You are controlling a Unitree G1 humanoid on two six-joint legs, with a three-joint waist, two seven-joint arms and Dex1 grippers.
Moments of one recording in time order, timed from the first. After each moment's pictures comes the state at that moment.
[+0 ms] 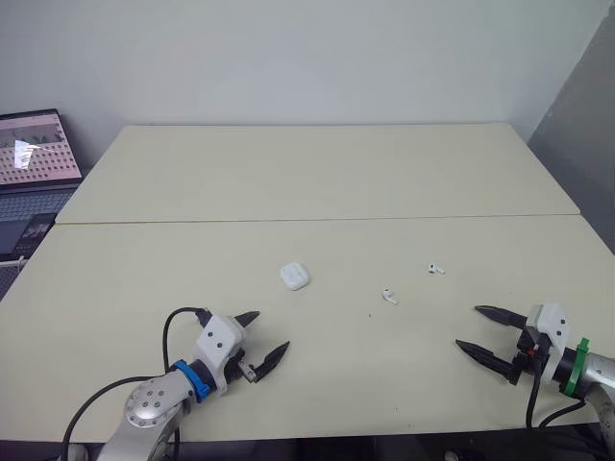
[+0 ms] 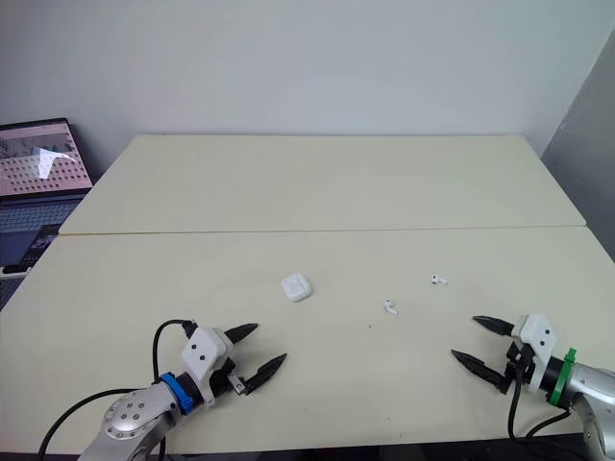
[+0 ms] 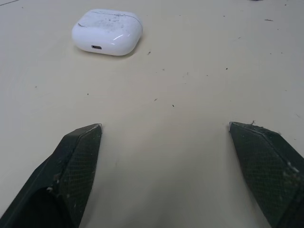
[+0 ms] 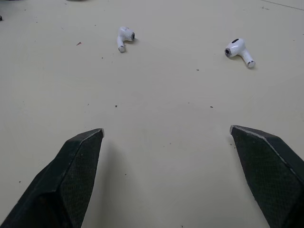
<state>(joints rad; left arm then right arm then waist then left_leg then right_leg) 0.29 0.51 -0.01 -0.33 -0.23 0.15 -0.64 0.18 -0.69 -0.25 0.08 0.41 -0.05 1.11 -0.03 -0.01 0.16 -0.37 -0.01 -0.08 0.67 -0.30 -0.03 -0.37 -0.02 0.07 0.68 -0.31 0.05</state>
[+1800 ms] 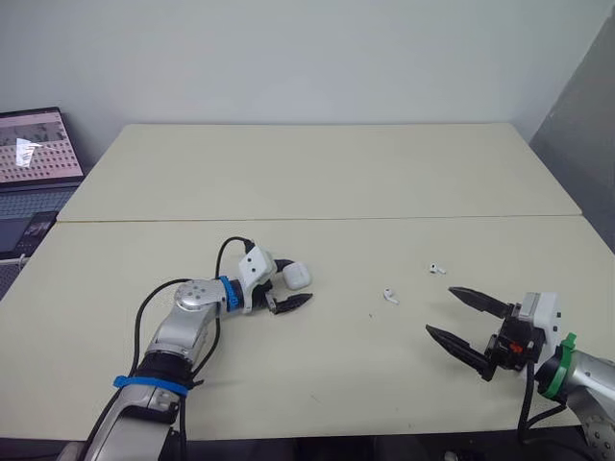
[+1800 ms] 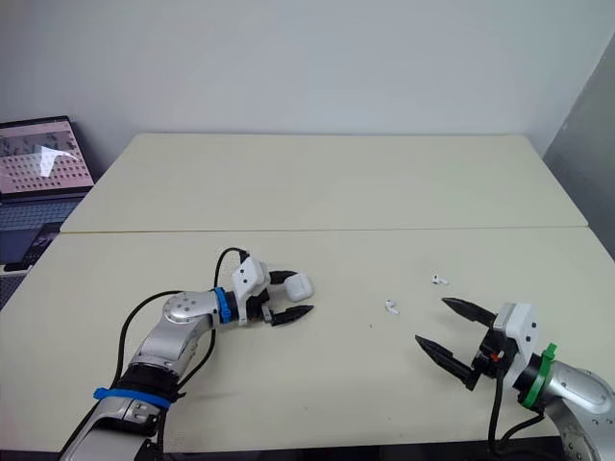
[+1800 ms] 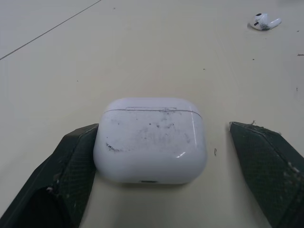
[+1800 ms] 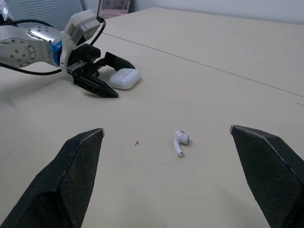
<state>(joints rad) -0.45 0.46 -0.13 0.46 -0.18 -0.06 -1.02 0.30 -0.61 -0.25 -0.44 0.57 0.19 0.91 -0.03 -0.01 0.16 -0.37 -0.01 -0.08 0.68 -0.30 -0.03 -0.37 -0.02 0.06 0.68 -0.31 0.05</state>
